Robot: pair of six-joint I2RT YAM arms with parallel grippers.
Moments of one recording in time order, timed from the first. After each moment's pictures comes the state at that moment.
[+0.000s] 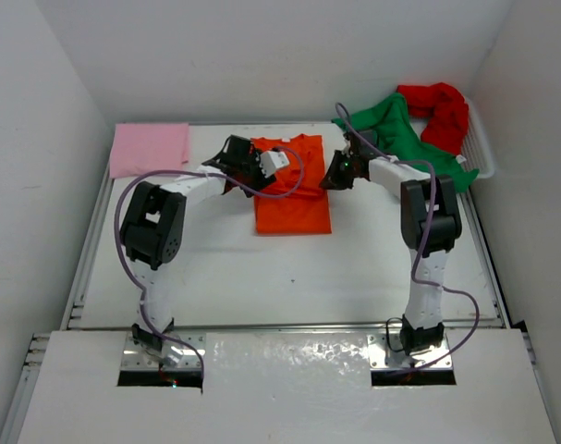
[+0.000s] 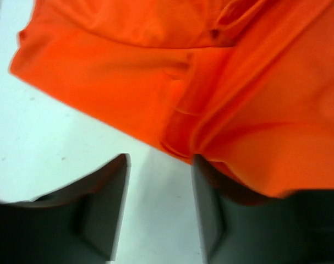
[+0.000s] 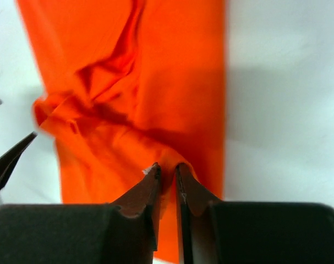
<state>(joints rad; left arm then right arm) -0.38 2.01 1.43 -0.23 0.22 0.75 0.20 2.12 1.48 -0.28 -0.37 0.52</state>
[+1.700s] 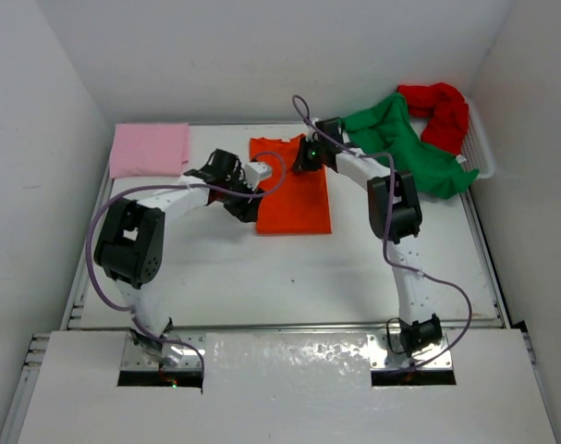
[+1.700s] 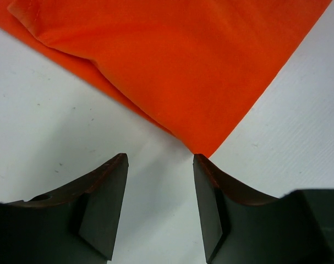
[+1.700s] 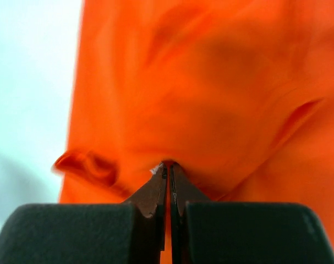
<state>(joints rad) -0.35 1.81 1.22 -0.43 0.40 0.31 0.33 2.45 1.90 -0.19 -0.36 0.32</state>
